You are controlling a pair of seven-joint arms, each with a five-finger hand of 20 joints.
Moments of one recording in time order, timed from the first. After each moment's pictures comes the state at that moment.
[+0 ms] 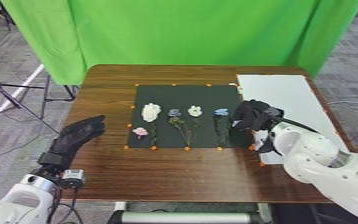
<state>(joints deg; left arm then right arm) 122.8 -61.0 -102.7 -112.3 66.8 -9.1 5.7 -64.7 -30.6 36.0 -102.7 -107.0 6.0 19.0</state>
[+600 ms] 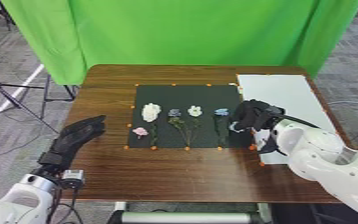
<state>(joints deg) 122.8 -60.9 -102.8 -112.3 66.9 -9.7 5.5 -65.6 -29.9 38.8 -104.1 -105.2 1.4 18.2</state>
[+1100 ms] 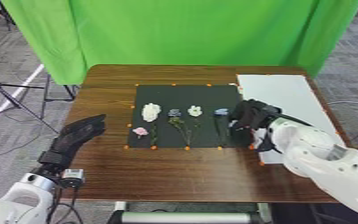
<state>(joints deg) 122.3 -60.9 -102.7 -112.1 66.9 -9.9 5.6 -62.9 -33.4 36.4 -99.7 -105.9 0.9 19.9</state>
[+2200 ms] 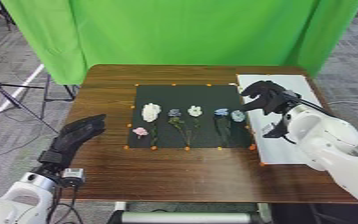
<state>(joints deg) 122.1 -60.8 -102.8 -112.1 67.0 -9.9 5.5 -72.4 -30.9 53.2 -106.3 -102.3 3.8 19.6</state>
